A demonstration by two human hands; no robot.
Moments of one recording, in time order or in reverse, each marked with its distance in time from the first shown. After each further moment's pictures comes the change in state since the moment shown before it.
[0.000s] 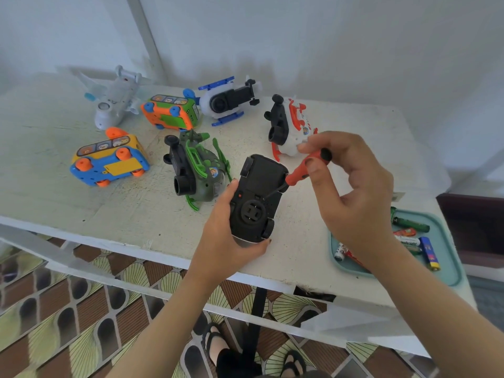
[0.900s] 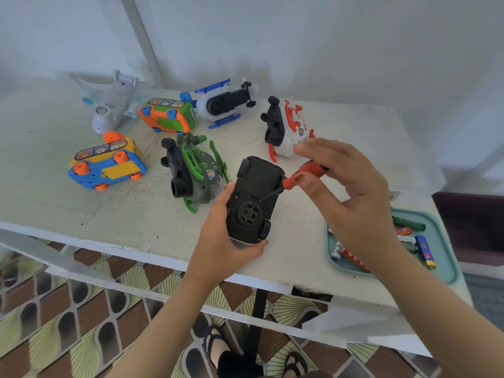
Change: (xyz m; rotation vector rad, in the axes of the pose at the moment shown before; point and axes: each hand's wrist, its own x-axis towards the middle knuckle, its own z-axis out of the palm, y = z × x) left_hand 0.000 -0.003 0.000 0.004 -0.011 0.026; right_hand -0.005 -0.001 -0.012 -0.010 -0.094 0.019
